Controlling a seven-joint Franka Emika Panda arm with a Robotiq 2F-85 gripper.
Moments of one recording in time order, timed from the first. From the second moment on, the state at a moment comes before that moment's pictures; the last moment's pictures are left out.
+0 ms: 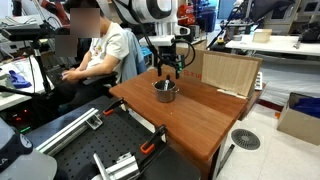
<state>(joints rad) 0.06 0.39 0.01 -2.11 -0.15 2.36 -0.05</state>
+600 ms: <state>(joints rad) 0.07 0.43 0.01 -2.07 -0.15 2.36 -0.03</state>
